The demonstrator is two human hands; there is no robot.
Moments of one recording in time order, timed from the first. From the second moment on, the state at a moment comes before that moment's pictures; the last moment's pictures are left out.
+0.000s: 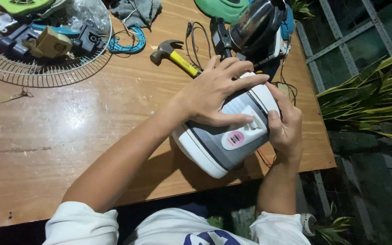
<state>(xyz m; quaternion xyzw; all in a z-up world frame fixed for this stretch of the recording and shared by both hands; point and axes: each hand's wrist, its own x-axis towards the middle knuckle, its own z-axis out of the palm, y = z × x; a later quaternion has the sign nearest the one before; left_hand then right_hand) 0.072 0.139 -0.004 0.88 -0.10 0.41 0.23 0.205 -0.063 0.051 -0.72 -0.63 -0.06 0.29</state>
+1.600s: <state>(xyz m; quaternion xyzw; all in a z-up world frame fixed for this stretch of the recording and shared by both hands) 0.020 0.074 0.014 0.77 0.13 0.55 0.30 0.166 -0.021 0.045 -0.64 -0.55 0.05 0.54</state>
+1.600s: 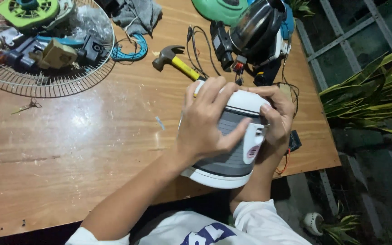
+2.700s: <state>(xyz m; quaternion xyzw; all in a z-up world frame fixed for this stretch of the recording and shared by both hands) -0.023 0.082 -0.052 0.69 0.10 0.62 0.36 0.215 0.015 -0.028 -0.32 -0.59 0.04 0.74</state>
